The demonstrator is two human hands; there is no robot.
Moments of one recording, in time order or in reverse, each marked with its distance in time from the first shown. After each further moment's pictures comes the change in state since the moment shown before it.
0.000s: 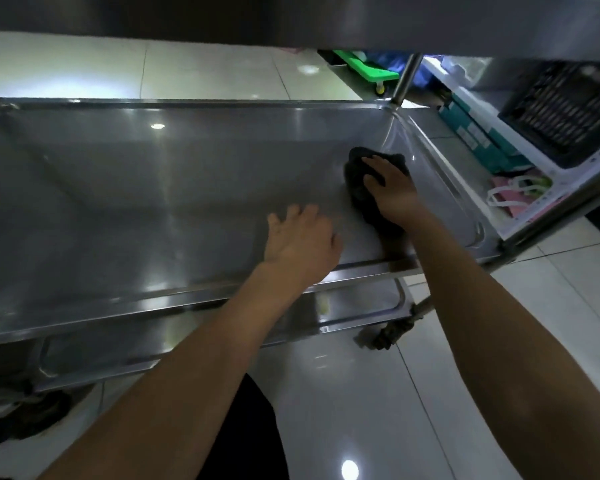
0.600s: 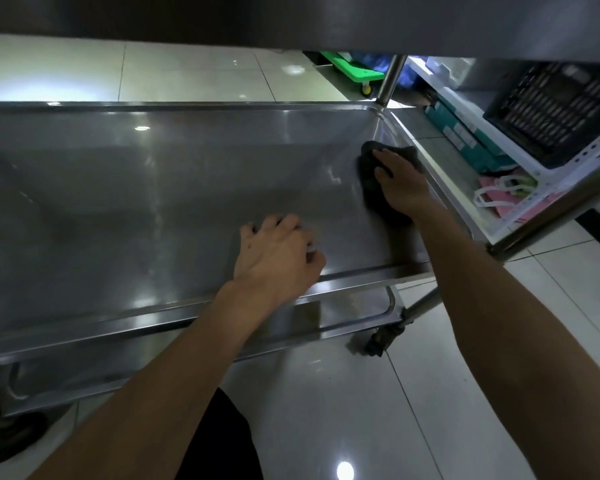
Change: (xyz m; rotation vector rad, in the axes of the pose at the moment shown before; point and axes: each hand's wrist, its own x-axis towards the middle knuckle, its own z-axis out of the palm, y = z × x) left_hand 0.010 -0.008 0.012 -0.056 0.049 0.034; right_hand 0.037 0.039 -0.029 -0.095 0.034 0.118
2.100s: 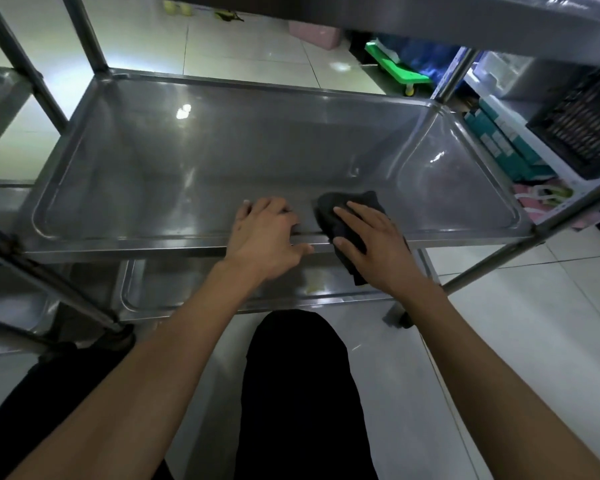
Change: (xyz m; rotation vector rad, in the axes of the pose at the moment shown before) left_hand -0.121 -0.132 -0.041 -0.024 0.075 -0.076; right_hand -0.233 -0.160 0.060 -0.138 -0.156 -0.412
